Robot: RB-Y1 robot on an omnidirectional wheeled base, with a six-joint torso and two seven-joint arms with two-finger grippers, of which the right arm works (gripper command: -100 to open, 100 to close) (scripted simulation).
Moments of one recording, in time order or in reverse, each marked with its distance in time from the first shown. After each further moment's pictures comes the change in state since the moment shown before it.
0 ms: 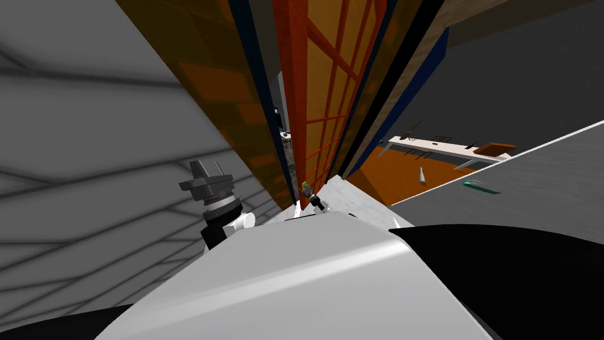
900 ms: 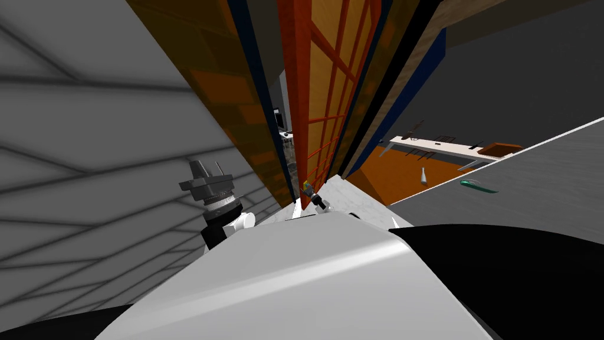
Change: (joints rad) arm -0.004 -0.029 -0.009 -0.011 0.021 0.022 0.007
